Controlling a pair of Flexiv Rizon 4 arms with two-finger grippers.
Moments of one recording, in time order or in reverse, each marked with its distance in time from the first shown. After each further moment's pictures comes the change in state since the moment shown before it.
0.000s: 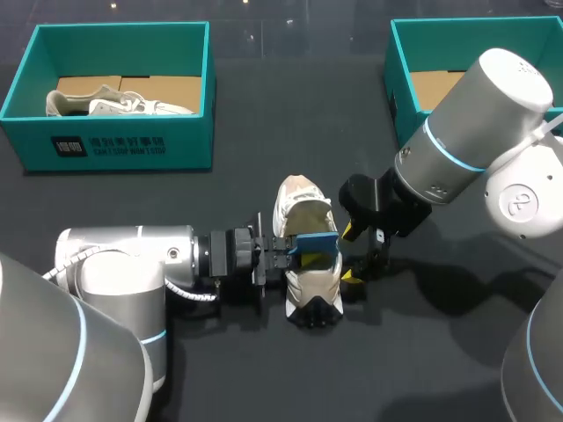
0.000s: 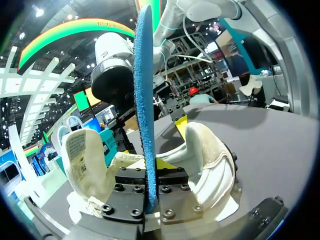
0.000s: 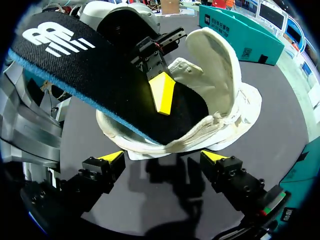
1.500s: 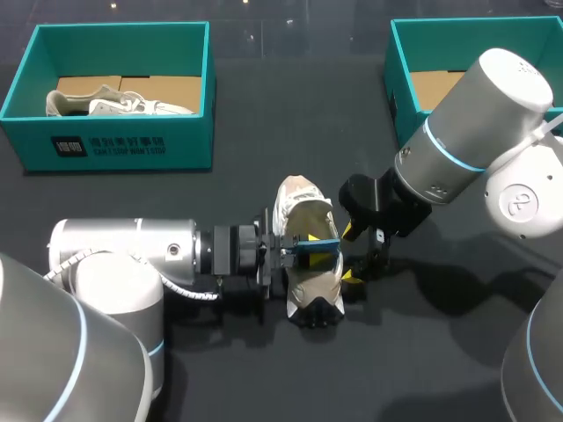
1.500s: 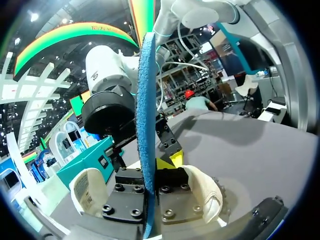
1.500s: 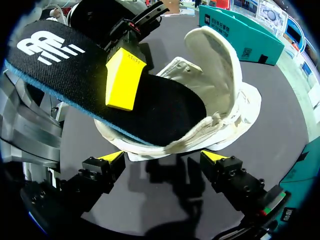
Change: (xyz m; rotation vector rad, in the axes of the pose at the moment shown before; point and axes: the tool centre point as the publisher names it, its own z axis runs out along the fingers) left arm 0.007 -0.048 0.003 0.017 0.029 0.042; right arm 0.000 0.000 0.000 0.000 0.000 0.000
